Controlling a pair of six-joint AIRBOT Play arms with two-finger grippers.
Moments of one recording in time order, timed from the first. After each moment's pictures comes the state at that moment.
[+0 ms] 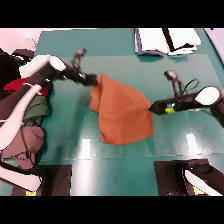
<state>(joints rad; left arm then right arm) -0.24 -1.61 1.56 0.92 -0.93 -1.31 0.16 -0.93 0.90 -1.12 1.12 1.41</state>
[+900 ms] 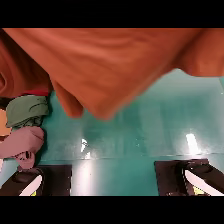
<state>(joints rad) -0.14 -0.79 1.74 1.11 -1.13 -1.30 0.16 -0.99 2.02 -1.46 1.44 1.45</state>
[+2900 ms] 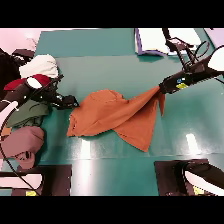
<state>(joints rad) -0.04 -1.49 1.06 0.97 -1.06 -1.27 0.22 -1.10 1.32 -1.41 1.38 1.46</state>
